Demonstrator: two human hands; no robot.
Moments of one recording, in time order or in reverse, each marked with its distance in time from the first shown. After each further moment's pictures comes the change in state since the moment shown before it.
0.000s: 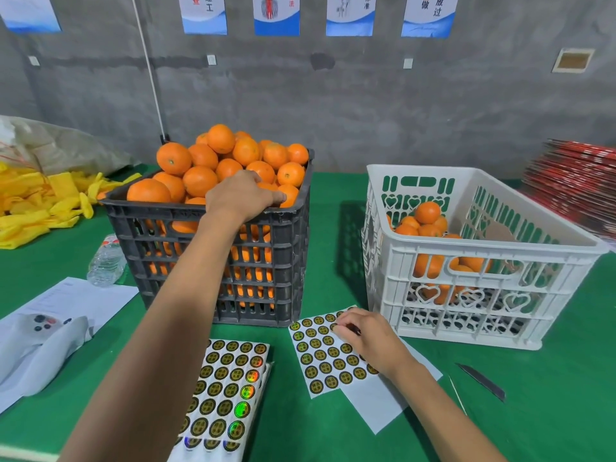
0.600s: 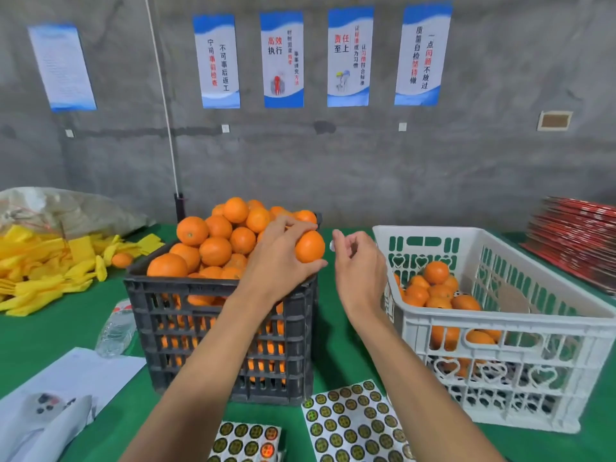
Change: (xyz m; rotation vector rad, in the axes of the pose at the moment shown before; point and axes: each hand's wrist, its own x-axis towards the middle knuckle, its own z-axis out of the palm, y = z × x) left_hand -0.023 0.030 0.000 -0.202 0.335 0.578; right_hand 0.136 -0.158 -0.118 0.204 0.902 0.123
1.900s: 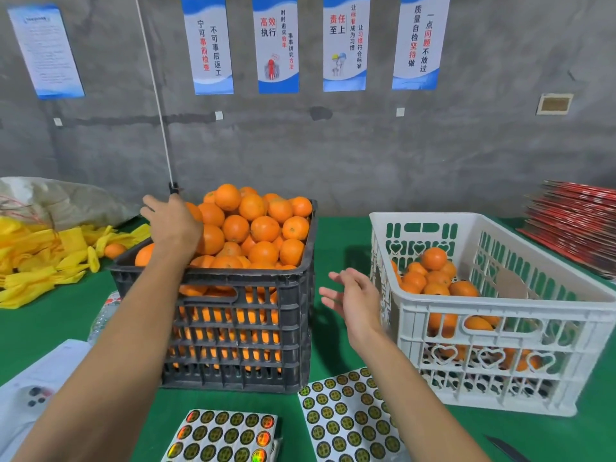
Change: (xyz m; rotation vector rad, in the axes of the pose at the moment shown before) left_hand 0.041 -0.127 -0.051 0.397 0.161 -0.735; right_hand -0.041 0.059 0.010 0.833 -0.253 0.756
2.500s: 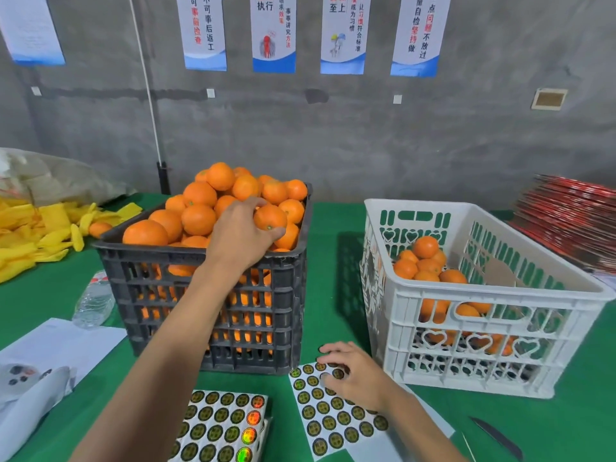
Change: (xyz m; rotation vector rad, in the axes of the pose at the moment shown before) left_hand -0.097 0.045 0.017 -0.304 -0.222 0.423; right_hand -0.026 0.091 -0.118 -1.310 -0.668 -0.173
